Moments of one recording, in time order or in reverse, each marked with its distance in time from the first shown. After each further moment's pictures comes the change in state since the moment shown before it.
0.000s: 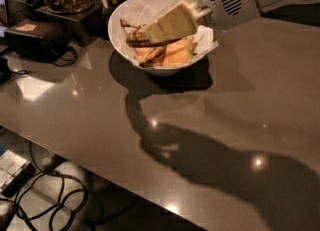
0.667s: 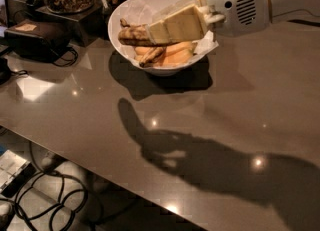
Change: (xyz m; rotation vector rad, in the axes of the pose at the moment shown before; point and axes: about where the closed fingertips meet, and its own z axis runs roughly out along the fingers) arm -0.001 0.014 -0.011 -0.072 -0.129 -0.019
